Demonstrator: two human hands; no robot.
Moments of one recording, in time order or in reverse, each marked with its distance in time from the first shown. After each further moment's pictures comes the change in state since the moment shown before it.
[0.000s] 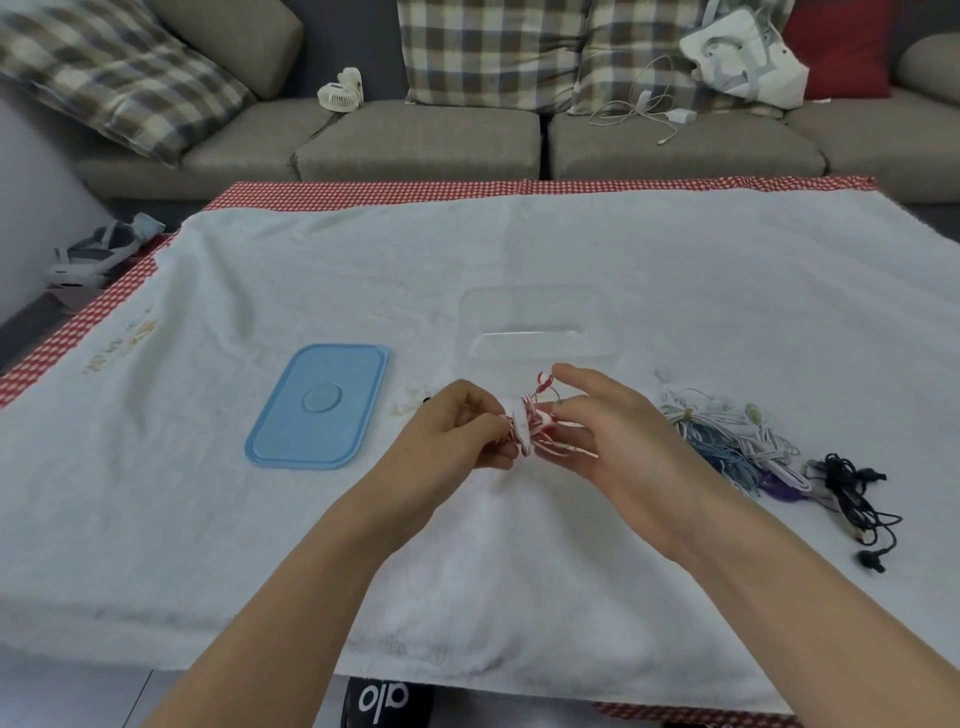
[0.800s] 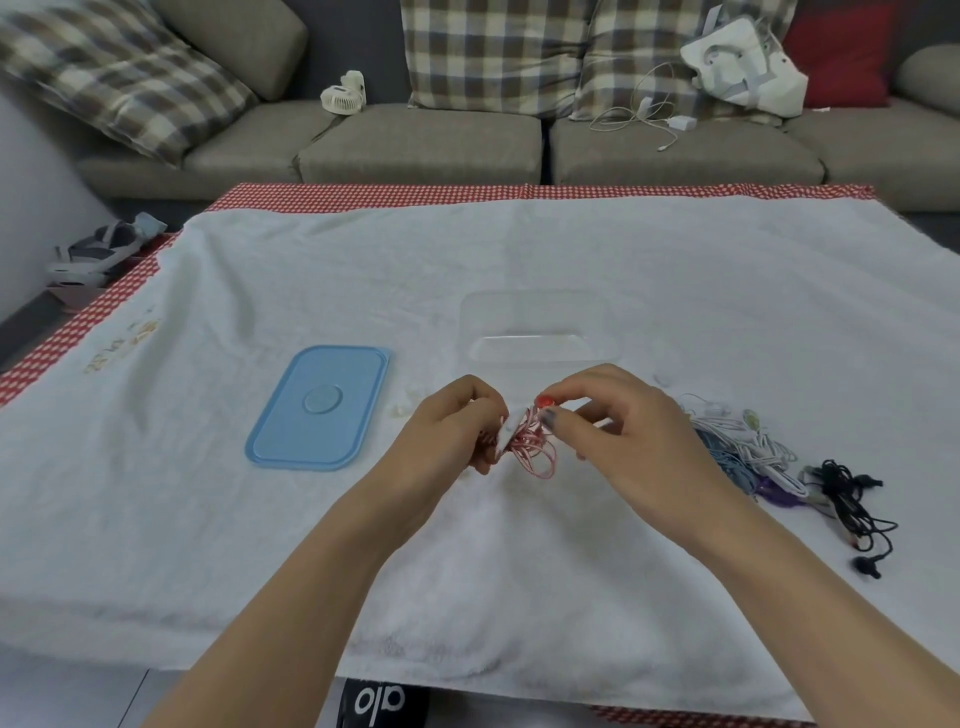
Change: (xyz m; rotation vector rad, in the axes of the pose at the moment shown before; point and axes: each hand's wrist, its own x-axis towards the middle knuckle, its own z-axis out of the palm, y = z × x) left_hand -0.002 0.010 0.002 0.022 -0.005 -0.006; right_hand -0.006 -0.003 -0.014 -0.604 -0.010 -0.472
